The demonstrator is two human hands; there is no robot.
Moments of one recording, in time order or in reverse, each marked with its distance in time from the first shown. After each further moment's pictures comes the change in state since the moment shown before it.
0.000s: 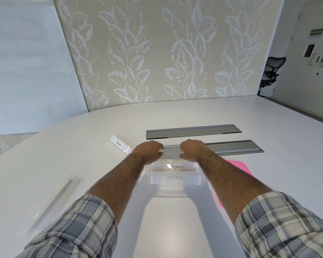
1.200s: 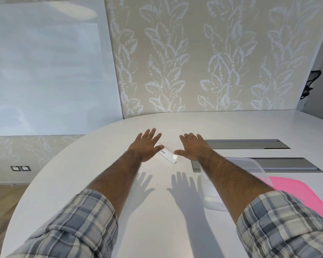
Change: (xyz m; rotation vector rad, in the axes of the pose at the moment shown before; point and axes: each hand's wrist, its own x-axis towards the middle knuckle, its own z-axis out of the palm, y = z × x) left_hand -0.084 -0.214 -0.056 0.125 0.109 -0.124; right_hand 0.080 -0.191 -0.058 -0.002 0.149 -0.081
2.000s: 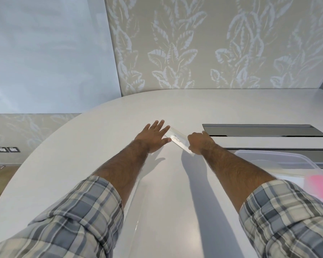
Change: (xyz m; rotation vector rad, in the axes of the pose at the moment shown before) left_hand 0.089 -0.085 0.097 -0.019 -0.144 0.099; right_hand 0.134 -0.036 0.107 -0.121 -0.193 0.074
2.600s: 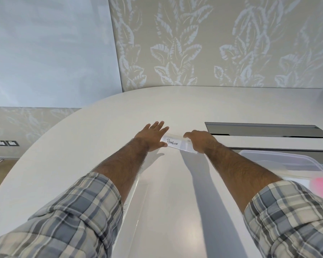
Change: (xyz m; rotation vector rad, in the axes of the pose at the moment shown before) left_hand 0.004 -0.011 0.013 0.010 -0.048 0.025; right_hand 0.008 0.004 0.009 0.112 0.061 -0.100
